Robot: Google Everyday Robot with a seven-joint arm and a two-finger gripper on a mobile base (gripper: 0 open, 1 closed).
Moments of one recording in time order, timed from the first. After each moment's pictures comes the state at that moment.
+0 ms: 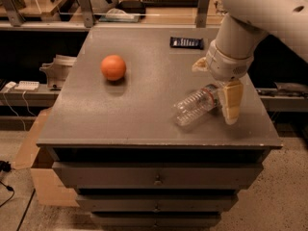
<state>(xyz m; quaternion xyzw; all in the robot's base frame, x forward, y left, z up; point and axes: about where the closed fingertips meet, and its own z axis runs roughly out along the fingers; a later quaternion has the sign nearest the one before) 0.545 -0.163 0.864 -0.81 0.58 -0.03 0.08</state>
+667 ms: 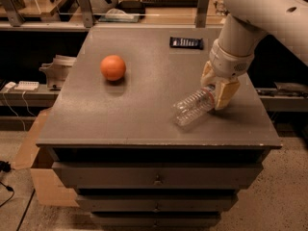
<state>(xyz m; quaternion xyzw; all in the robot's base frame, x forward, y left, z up) 0.569 -0.177 0.851 -0.79 0.60 -0.02 0.07</state>
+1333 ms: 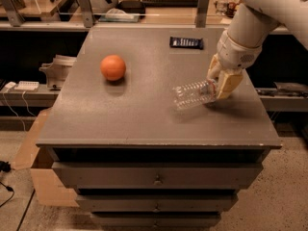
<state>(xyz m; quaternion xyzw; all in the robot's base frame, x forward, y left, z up) 0.584 -0.187 0.864 -0.77 0.63 0.00 0.10</state>
